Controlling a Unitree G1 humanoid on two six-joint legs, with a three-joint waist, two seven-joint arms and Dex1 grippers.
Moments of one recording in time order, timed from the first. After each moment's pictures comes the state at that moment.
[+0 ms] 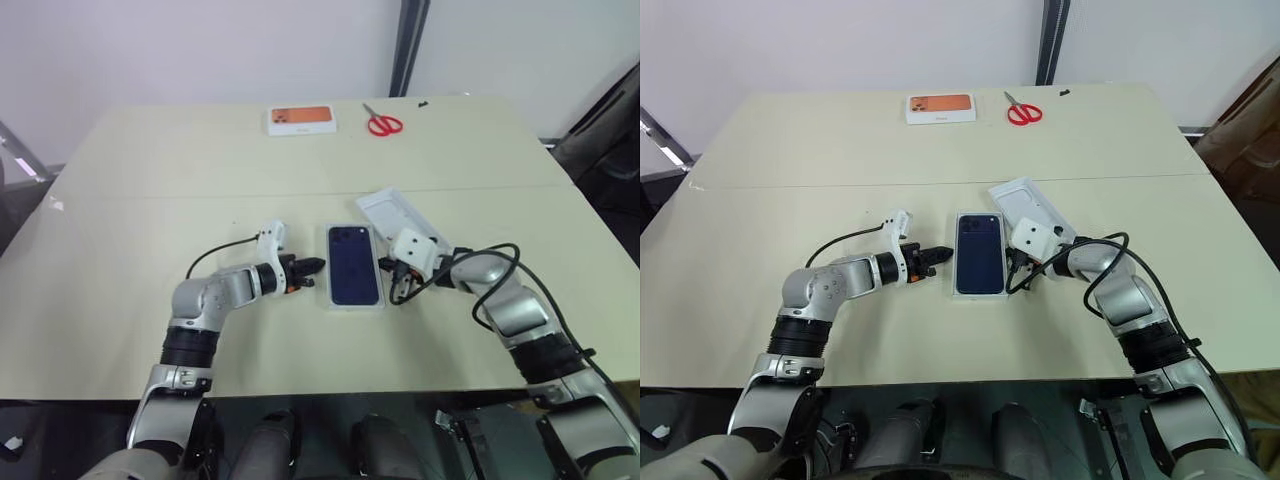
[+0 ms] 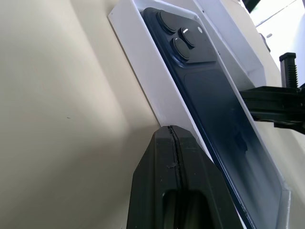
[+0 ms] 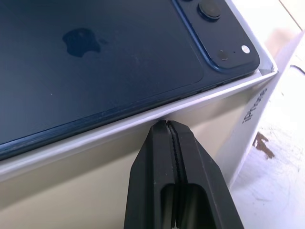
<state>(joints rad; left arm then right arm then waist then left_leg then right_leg) -0.56 0.17 0.03 0.20 -0.60 0.96 -0.49 -0.49 -0.61 0.23 0.10 -0.06 0.30 0.89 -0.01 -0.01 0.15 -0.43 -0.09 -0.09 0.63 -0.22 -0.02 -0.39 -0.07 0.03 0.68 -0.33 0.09</state>
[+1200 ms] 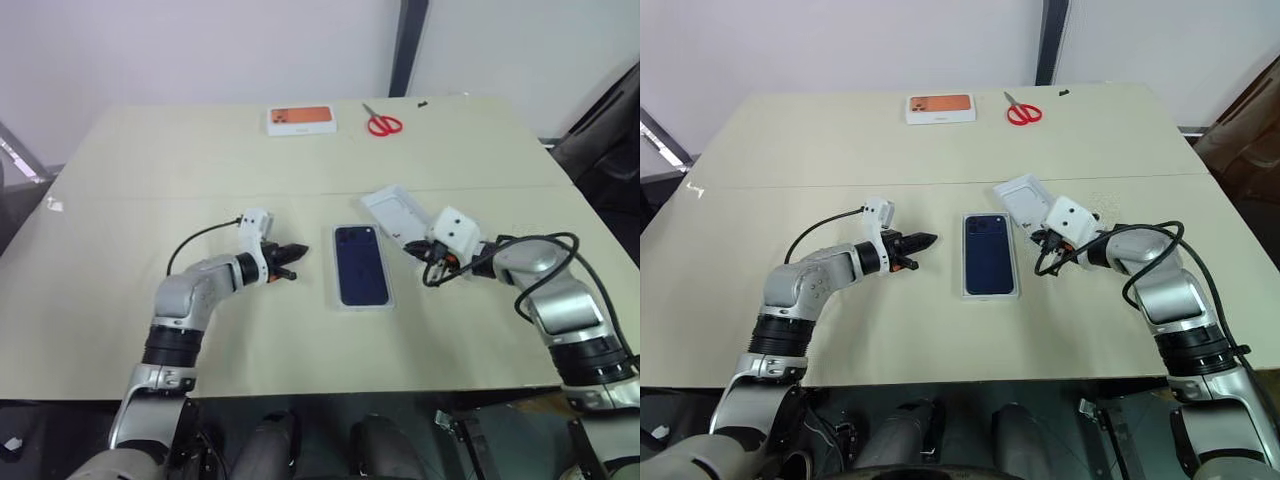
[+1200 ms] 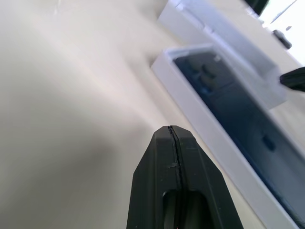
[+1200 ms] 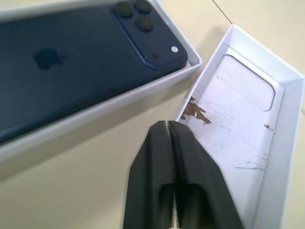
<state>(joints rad) -0.55 0.29 0.03 0.15 -0.52 0.81 -0.65 -0.47 -0.72 0.09 -0.02 0.06 0.46 0.91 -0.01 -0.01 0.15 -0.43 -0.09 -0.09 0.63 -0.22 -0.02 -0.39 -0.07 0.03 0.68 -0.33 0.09</state>
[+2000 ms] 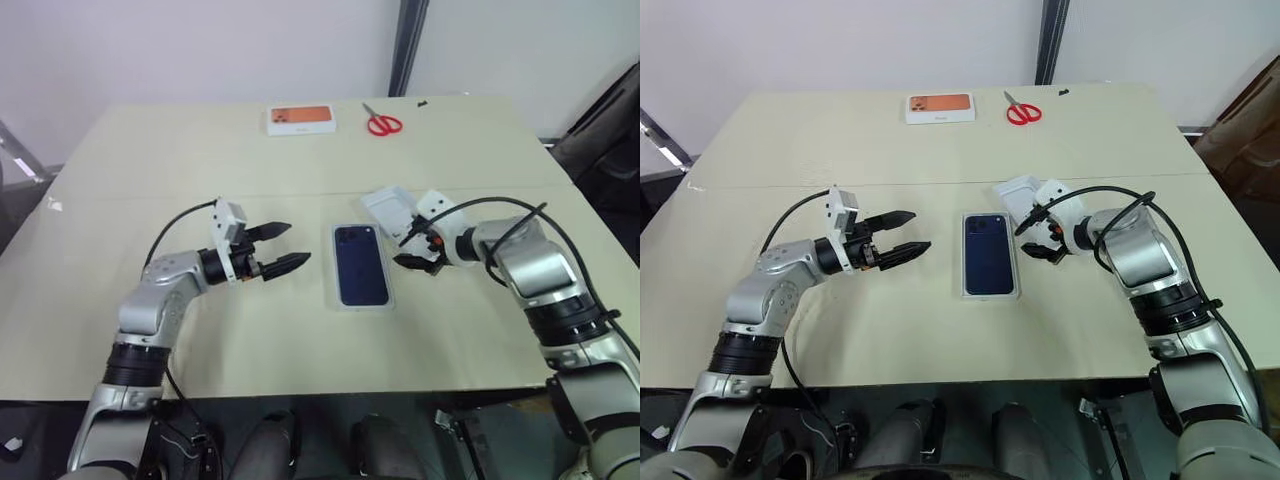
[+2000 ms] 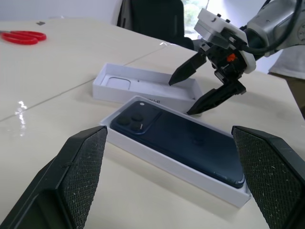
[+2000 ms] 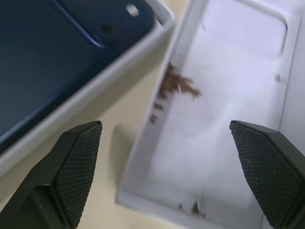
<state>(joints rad) -0.43 0.42 0.02 0.06 -0.49 0.39 -1.00 -0.71 -0.68 0.22 0.08 0.03 0.94 0.84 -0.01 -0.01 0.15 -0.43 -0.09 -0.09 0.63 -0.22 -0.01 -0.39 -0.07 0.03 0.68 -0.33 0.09</state>
